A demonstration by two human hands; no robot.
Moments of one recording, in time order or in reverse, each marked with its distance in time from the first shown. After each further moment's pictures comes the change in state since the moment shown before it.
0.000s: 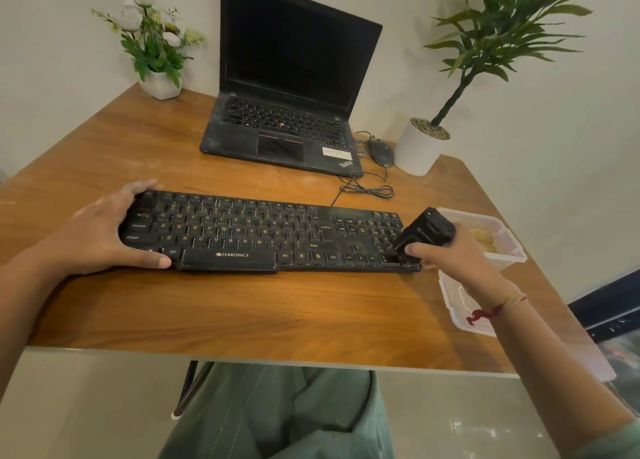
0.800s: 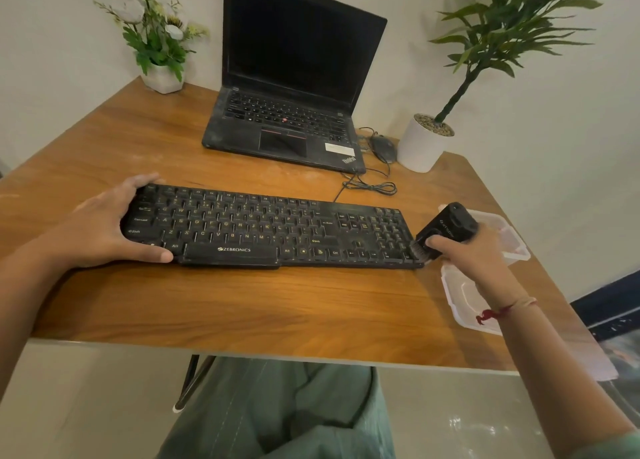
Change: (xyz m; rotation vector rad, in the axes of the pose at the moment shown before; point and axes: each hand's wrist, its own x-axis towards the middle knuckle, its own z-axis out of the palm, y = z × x) left_hand -0.002 0.004 0.000 0.000 0.018 0.005; right_hand -0.001 0.013 -0.005 0.080 0.191 0.045
